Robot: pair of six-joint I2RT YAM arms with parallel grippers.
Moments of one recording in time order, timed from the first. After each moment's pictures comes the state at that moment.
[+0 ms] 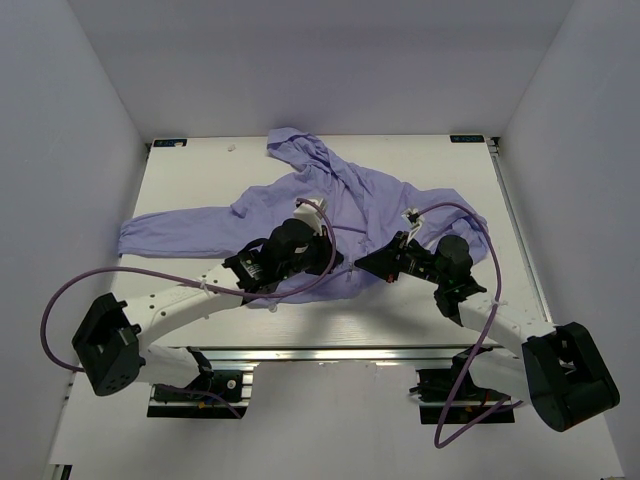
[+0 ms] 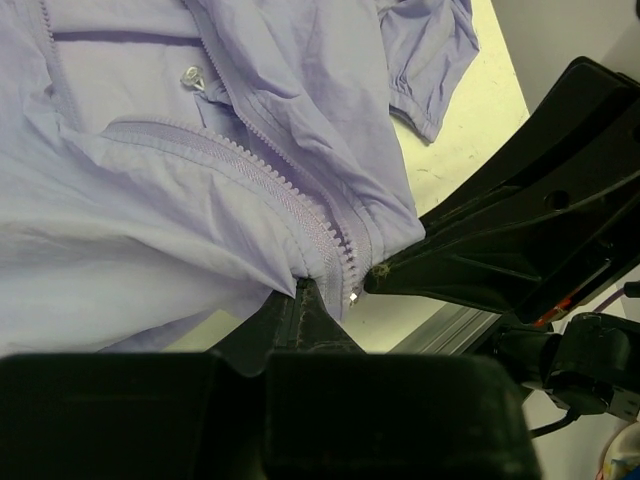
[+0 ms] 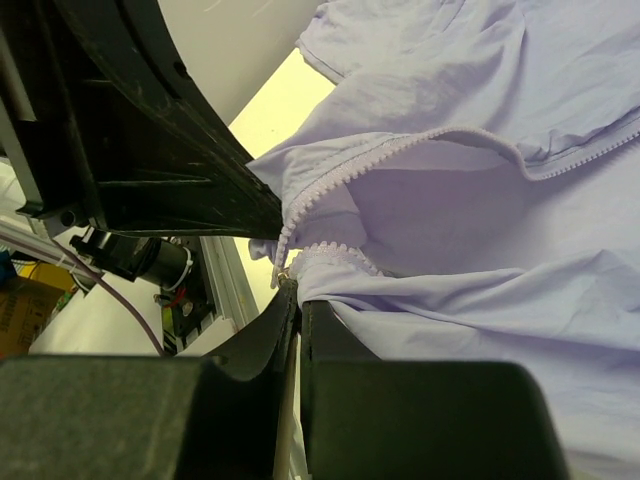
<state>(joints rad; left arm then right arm) -0.92 1.30 0.91 -0.08 -0.09 -0.64 0.42 1.13 0.35 0.73 -0.77 0.62</state>
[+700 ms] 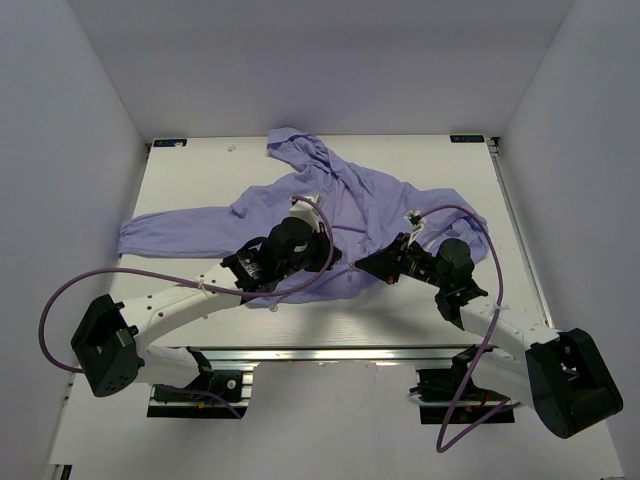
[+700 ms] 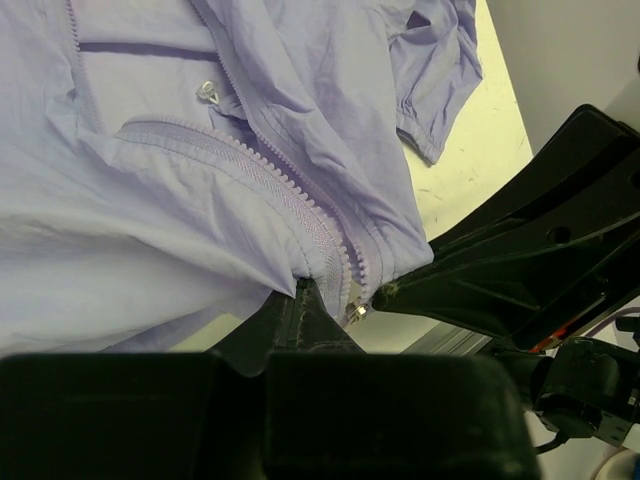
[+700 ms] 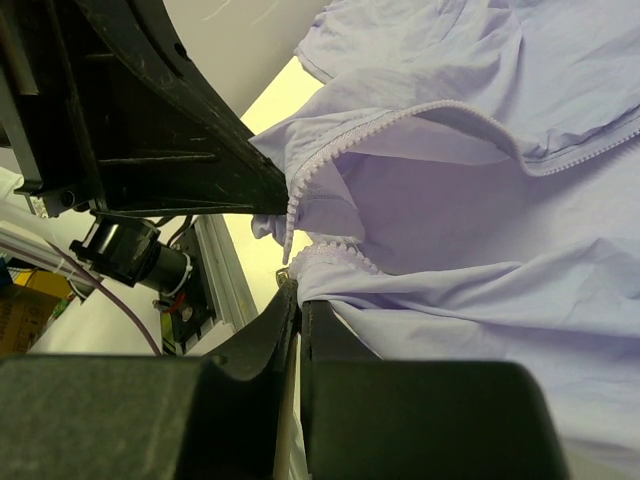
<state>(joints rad) -0.92 1.29 0.93 -0.11 -0.14 -0.68 0.43 1.09 0.33 0.73 -0.74 0.63</state>
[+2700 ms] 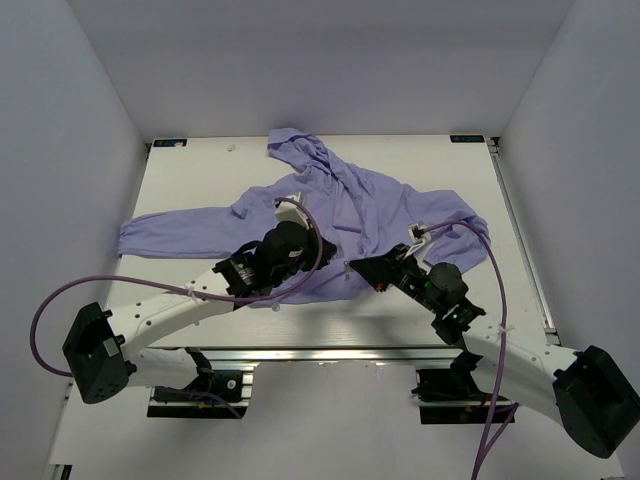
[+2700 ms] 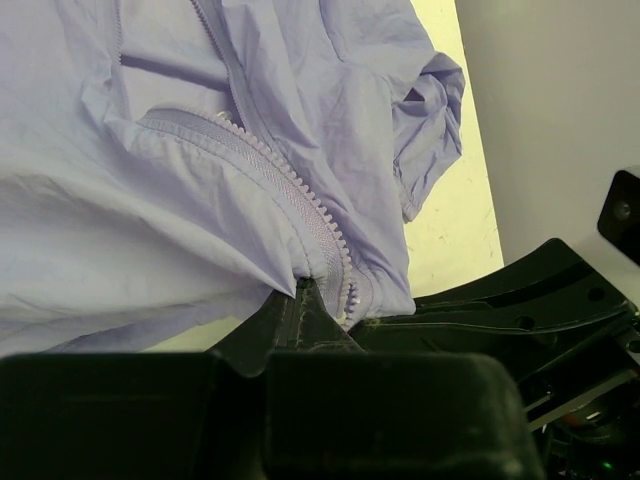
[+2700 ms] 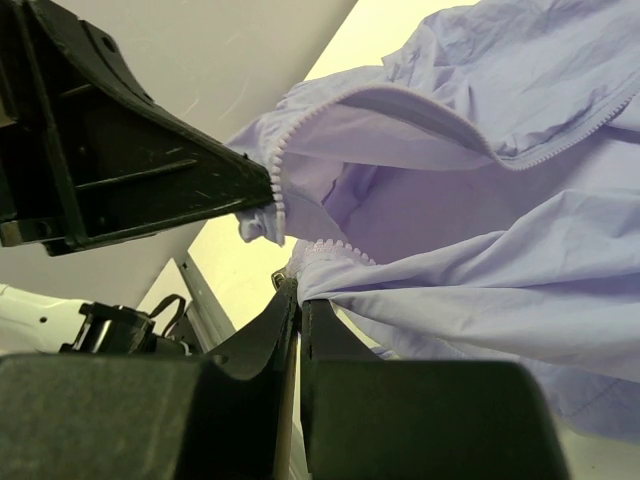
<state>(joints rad) -0.95 1.23 0.92 -0.13 -0.29 -0.85 0.70 0.93 0.25 0.71 -0.21 0.73</state>
